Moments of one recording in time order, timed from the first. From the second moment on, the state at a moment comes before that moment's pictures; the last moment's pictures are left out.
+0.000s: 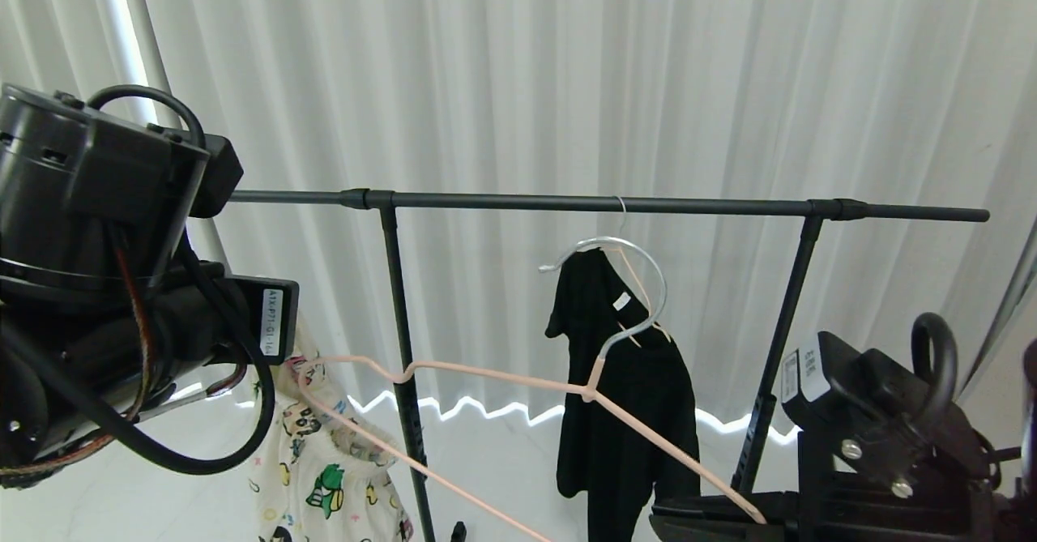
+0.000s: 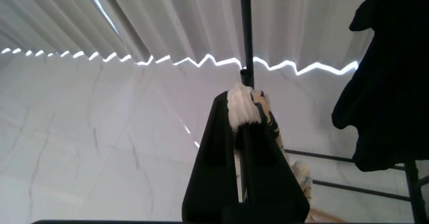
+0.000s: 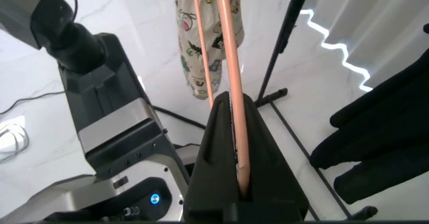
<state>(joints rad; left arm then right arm) -0.62 1.35 -1.05 0.35 0.73 -0.19 1.14 1.34 -0.69 -0.23 0.05 0.18</state>
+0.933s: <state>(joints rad) -0.62 1.33 -1.05 0.35 0.75 -0.23 1.14 1.57 -0.81 -0.34 -0.07 0.21</state>
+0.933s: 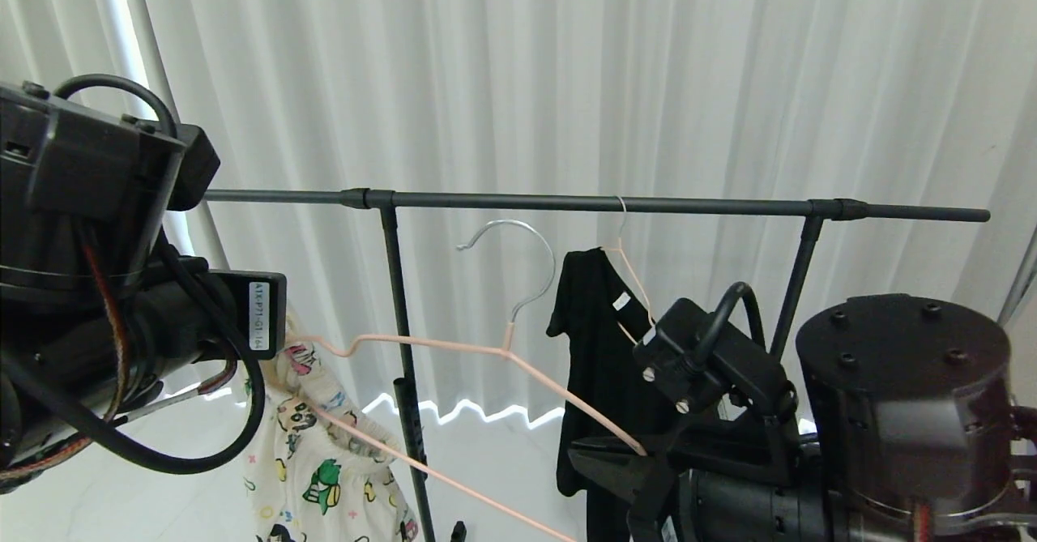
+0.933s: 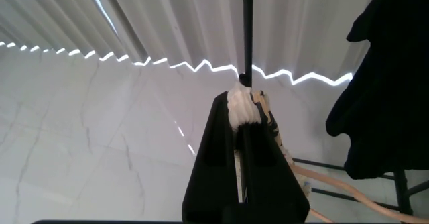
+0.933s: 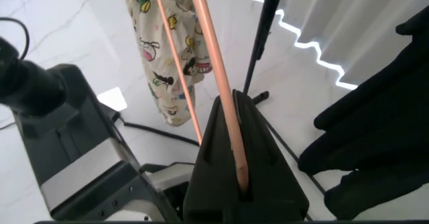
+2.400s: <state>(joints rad) -0.92 1.34 -1.10 0.35 0.76 -0.37 1.19 1.66 -0.86 -0.36 -0.18 0.25</state>
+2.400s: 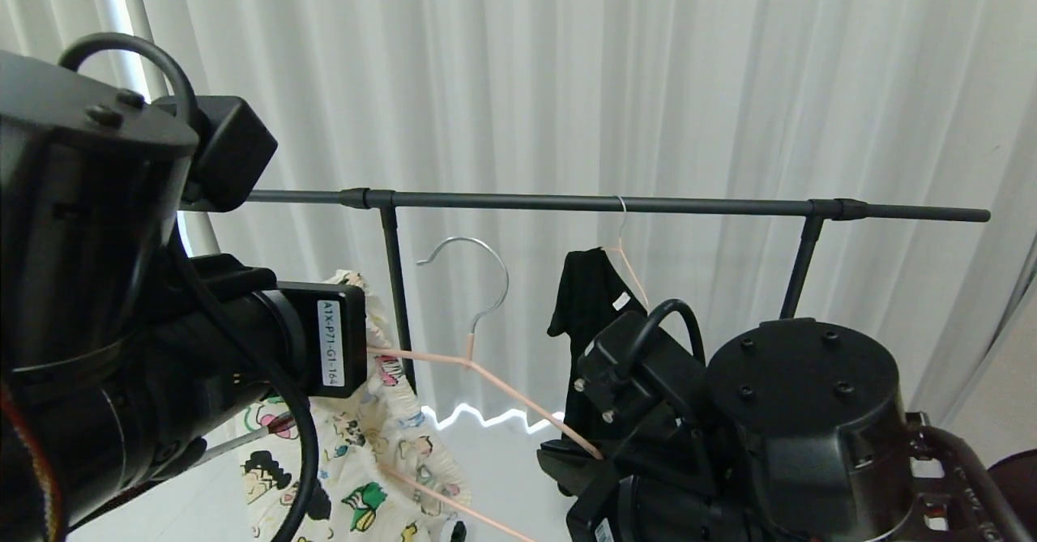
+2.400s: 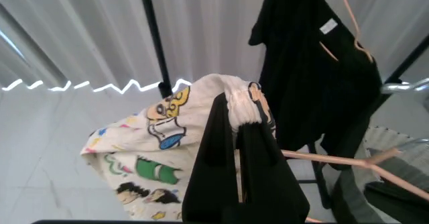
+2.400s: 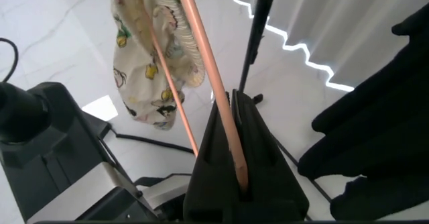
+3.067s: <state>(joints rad) -0.77 1.35 -1.08 0.35 0.83 -0.37 1.12 1.56 -0.77 -0.36 -0.34 0.25</state>
